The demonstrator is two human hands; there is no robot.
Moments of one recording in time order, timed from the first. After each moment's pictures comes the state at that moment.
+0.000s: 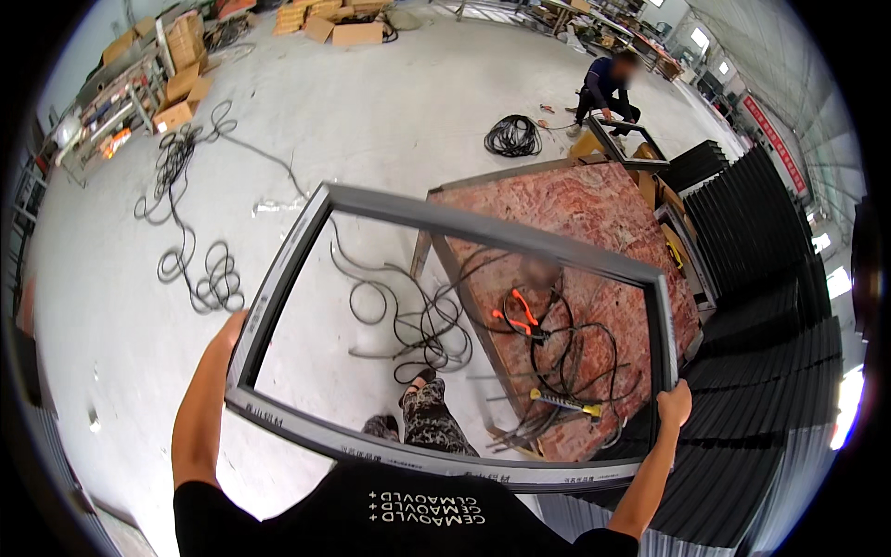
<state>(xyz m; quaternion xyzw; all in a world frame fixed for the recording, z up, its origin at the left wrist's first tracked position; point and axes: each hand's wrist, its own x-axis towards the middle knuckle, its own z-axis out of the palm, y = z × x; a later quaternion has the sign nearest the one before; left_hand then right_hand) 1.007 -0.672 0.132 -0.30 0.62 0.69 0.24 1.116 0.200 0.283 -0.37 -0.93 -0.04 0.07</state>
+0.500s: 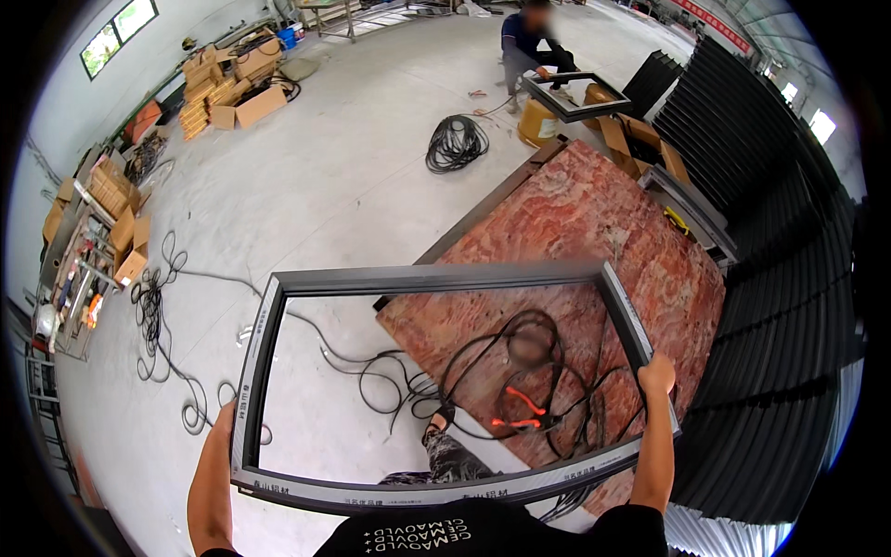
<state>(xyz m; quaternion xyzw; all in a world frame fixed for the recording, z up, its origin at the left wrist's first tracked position) 0.734 -0.613 0.201 -0.42 0.66 0.56 0.29 0.905 0.230 0.156 -0.46 -0.89 0.02 -0.02</state>
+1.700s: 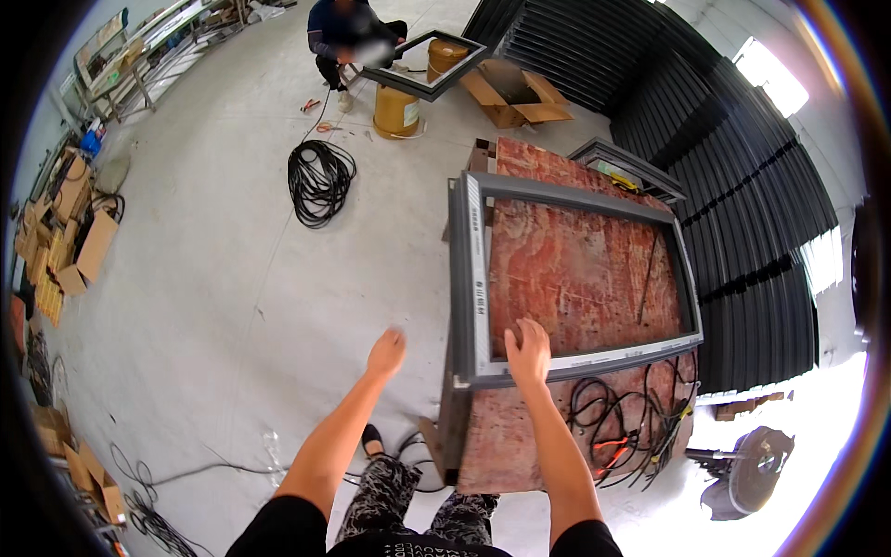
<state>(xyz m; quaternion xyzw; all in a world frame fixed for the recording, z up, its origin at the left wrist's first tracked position) 0.168 -0.159 -0.051 0.37 0.82 0.32 0.31 0.413 -0.005 0.100 -0.49 -0.82 0.15 0.25</state>
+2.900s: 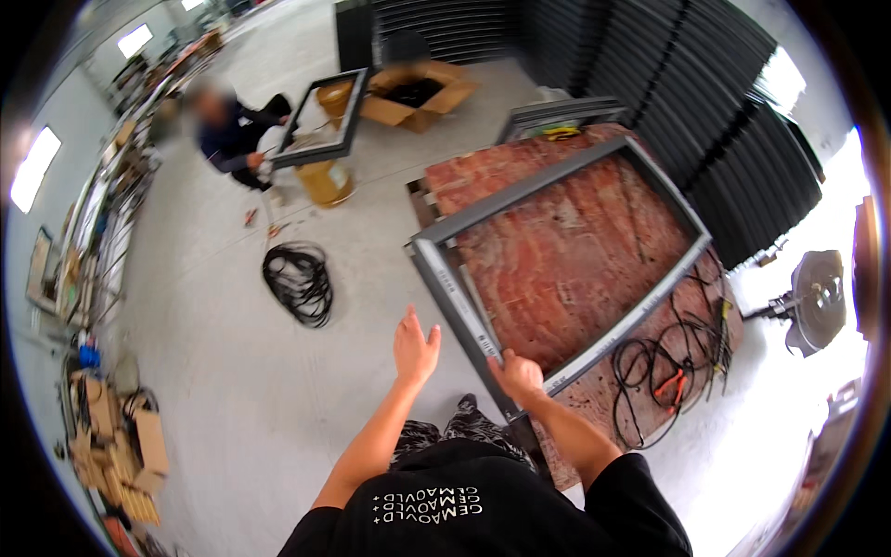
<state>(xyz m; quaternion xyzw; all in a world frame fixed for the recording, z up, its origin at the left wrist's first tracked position) 0.107 0.015 0.129 0.55 0.77 0.27 0.19 0.335 0.002 0.086 -0.64 -0.72 0.26 0.06</state>
